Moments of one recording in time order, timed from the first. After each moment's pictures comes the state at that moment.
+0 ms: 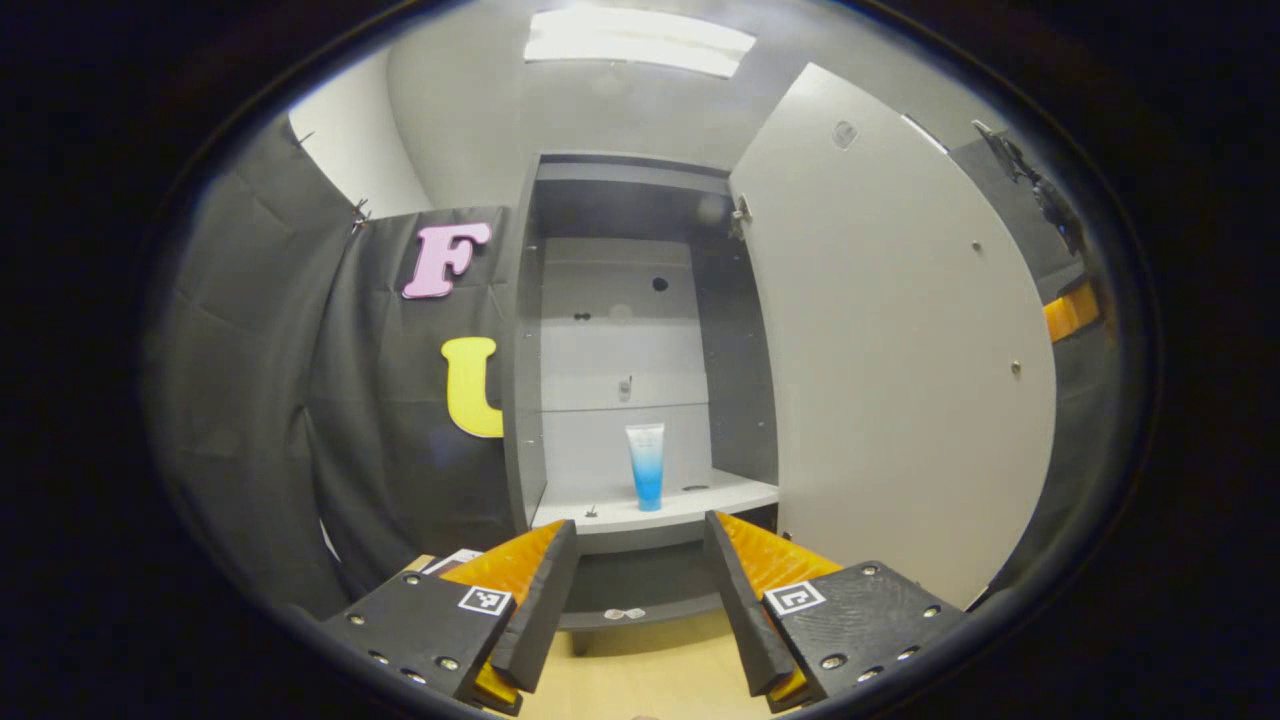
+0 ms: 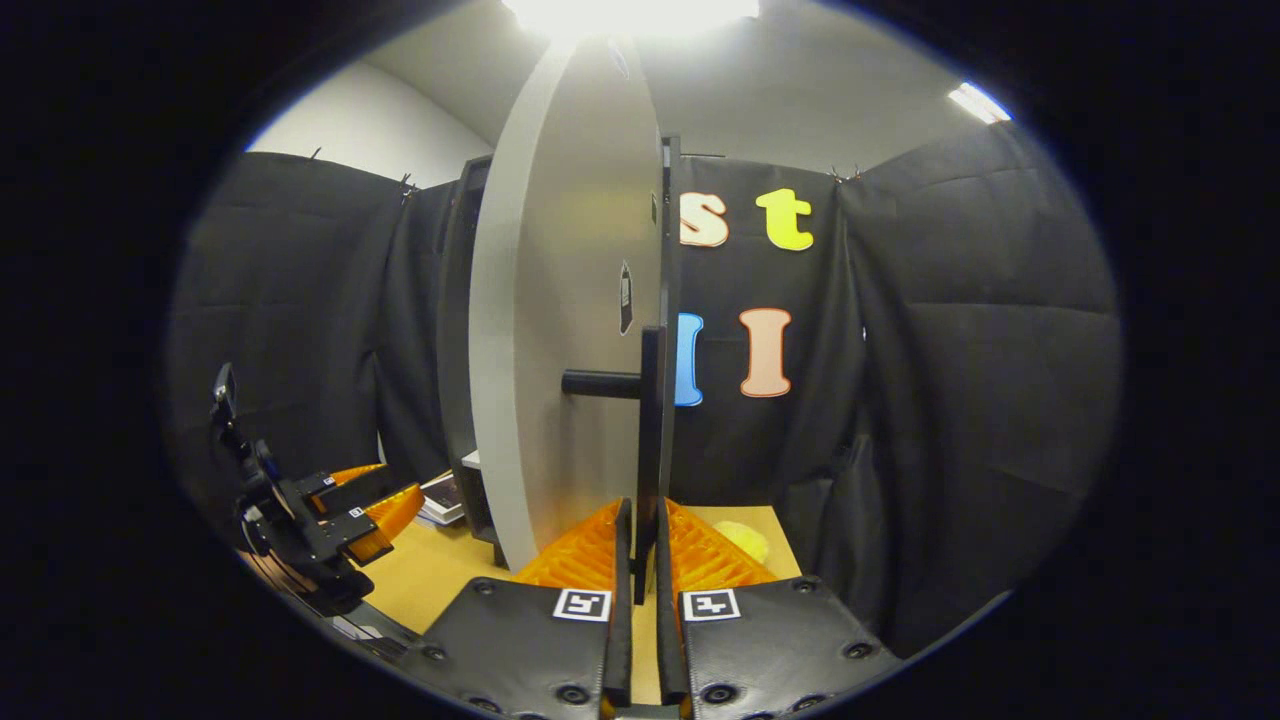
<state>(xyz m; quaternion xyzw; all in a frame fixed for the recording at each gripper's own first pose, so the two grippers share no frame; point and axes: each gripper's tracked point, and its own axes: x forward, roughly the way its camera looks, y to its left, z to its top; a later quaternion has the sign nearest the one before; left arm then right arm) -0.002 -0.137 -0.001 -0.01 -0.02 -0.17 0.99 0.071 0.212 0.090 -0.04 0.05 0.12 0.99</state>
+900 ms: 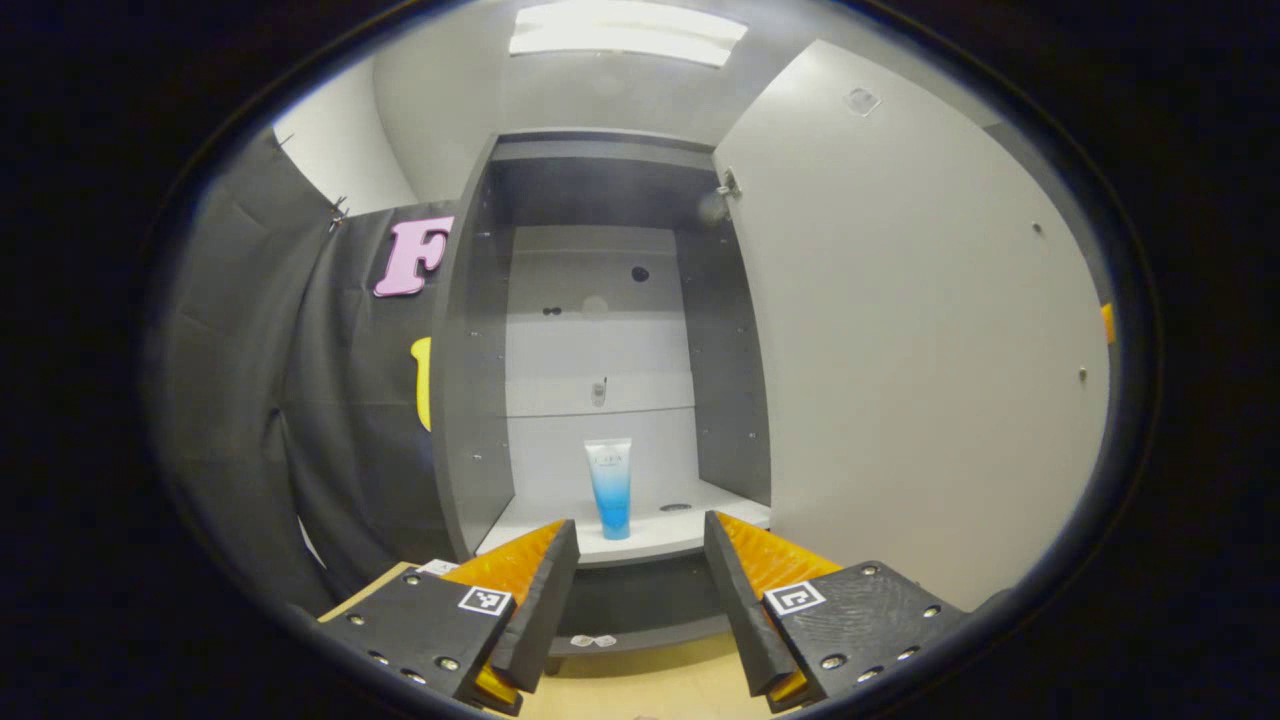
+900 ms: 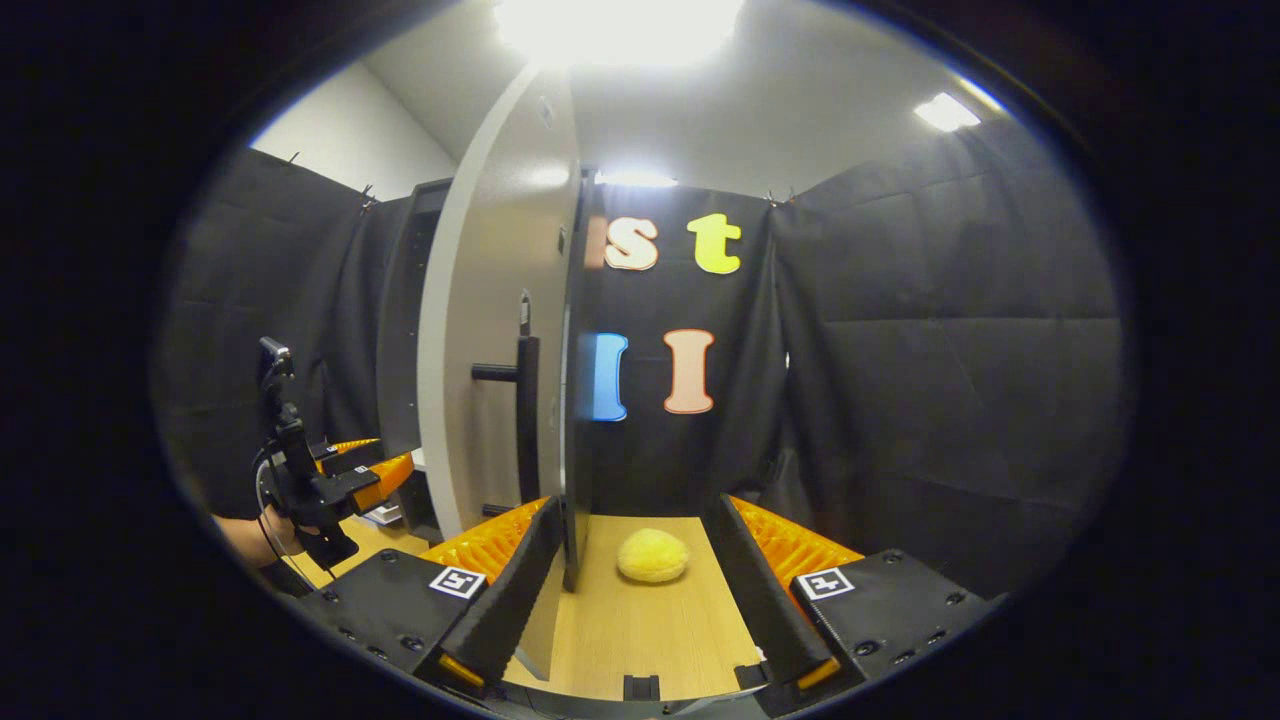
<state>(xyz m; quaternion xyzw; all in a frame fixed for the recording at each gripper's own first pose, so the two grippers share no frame) 0.069 -0.203 0.007 0.00 -0.01 -0.17 0.99 -0.045 0.100 0.098 -0.02 0.01 0.04 1.00</state>
